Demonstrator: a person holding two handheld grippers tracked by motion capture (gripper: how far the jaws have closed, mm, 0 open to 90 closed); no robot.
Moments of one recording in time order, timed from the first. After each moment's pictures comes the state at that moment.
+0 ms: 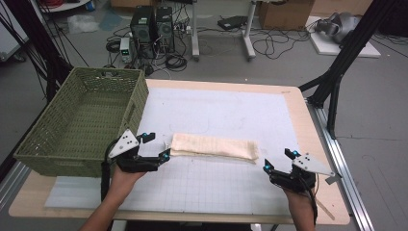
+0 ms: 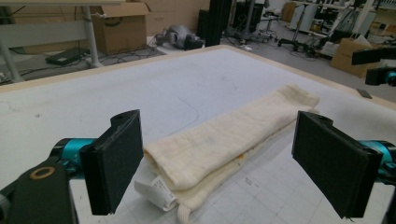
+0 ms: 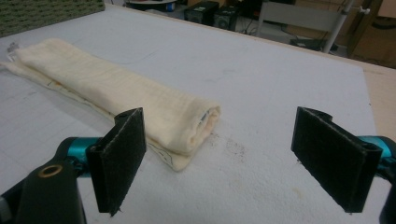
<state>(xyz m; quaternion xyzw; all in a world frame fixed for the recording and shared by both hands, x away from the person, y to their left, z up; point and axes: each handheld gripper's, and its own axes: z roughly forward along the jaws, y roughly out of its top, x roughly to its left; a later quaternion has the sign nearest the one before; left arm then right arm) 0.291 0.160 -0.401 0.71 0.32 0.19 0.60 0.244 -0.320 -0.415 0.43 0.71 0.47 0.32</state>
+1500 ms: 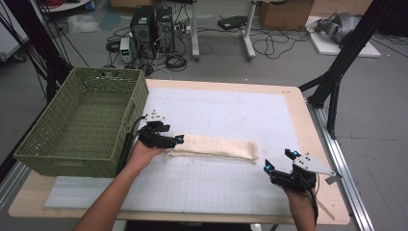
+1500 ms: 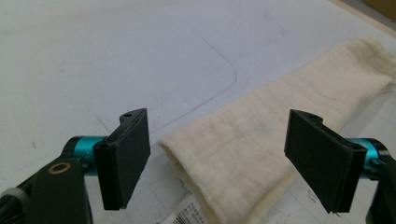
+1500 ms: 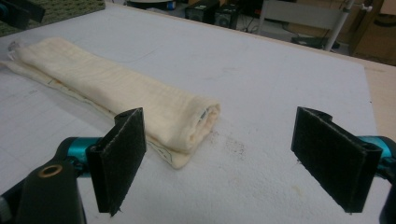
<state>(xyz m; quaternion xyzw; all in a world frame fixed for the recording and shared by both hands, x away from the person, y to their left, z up) 0.377 0.119 -0.419 0.78 0.40 0.11 0.46 0.244 -0.322 -0.415 0.43 0.71 0.46 0.31</state>
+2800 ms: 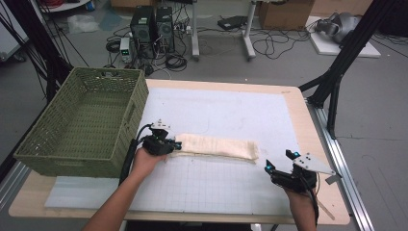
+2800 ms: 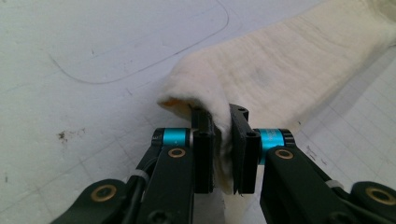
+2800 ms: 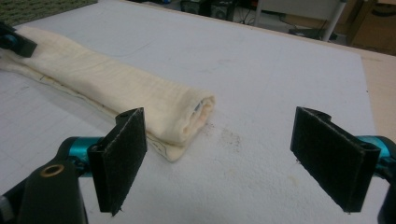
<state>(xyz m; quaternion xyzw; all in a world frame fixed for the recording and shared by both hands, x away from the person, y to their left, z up) 0.365 0.115 -0.442 0.81 0.39 0.08 0.43 0.245 -0.324 -0.417 0.45 0.71 0.45 0.31</state>
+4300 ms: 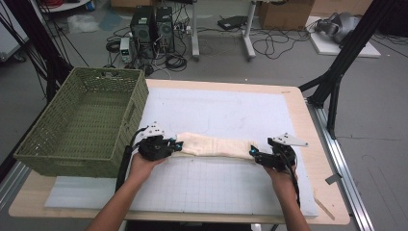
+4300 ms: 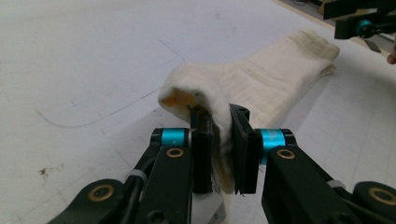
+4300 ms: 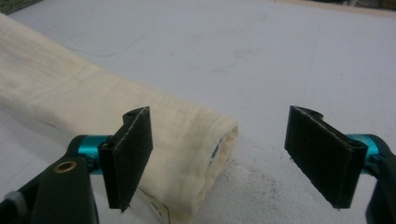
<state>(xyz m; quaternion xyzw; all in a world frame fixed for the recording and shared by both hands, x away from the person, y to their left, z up) 0.343 0.120 -0.429 0.78 0.34 0.09 0.52 0.314 -0.292 -0.430 0.47 0.73 0.43 0.24</state>
